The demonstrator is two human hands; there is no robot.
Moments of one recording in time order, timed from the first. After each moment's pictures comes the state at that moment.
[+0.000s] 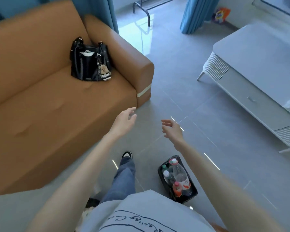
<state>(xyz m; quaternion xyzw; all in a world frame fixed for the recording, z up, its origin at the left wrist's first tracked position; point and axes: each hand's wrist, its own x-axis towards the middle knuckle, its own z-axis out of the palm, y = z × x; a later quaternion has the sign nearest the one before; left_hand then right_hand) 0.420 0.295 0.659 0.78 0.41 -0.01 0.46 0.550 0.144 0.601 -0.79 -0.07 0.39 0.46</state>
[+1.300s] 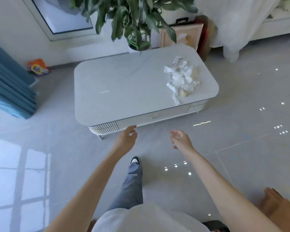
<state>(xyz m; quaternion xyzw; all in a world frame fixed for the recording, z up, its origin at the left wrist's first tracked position) 1.191 0.235 0.653 0.87 -0.04 -0.28 0.41 1.104 0.030 0.607 -0.71 0.39 0.06 0.58</state>
